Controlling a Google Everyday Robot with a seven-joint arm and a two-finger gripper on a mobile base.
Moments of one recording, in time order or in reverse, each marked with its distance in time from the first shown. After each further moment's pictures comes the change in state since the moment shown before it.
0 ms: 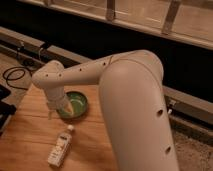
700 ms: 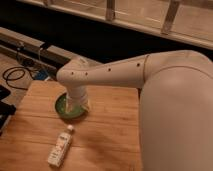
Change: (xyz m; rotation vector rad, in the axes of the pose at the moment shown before) arm -0.003 -0.074 -0.027 -0.030 -0.094 0.114
